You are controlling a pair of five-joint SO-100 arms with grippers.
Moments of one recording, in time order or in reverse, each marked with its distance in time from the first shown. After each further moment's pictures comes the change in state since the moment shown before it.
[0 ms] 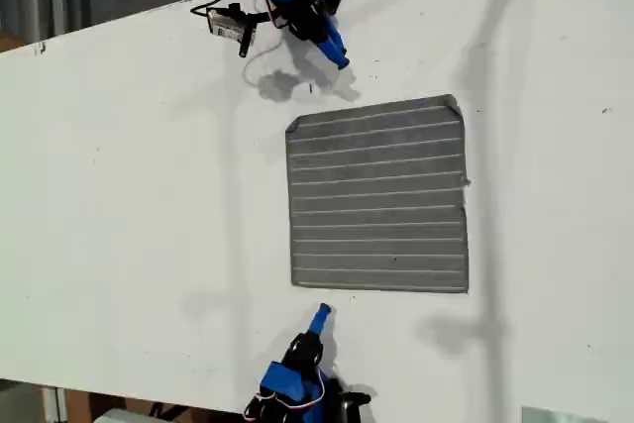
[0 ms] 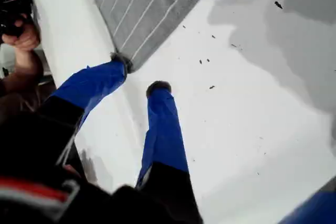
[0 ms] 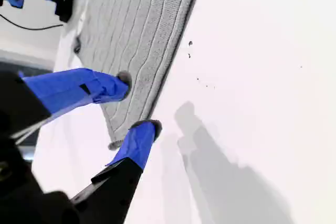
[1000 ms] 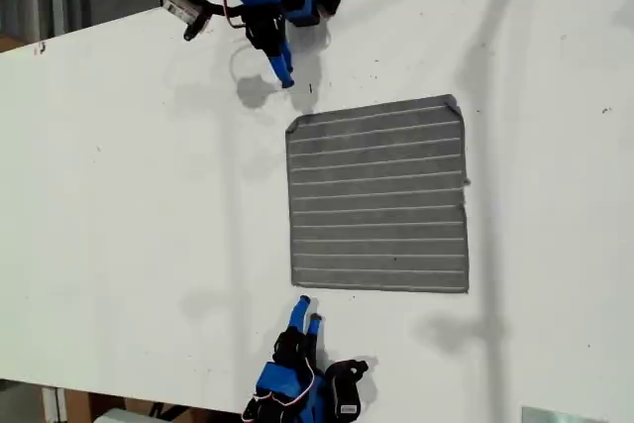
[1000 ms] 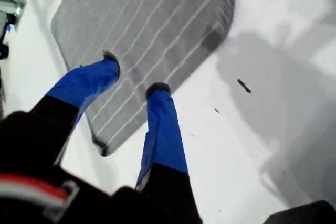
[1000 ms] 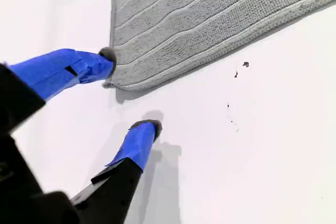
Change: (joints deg) arm 0 -5.4 -2.6 0.3 -0.4 -37.1; arm 1 32.2 -16.9 -16.2 -6.4 -27.2
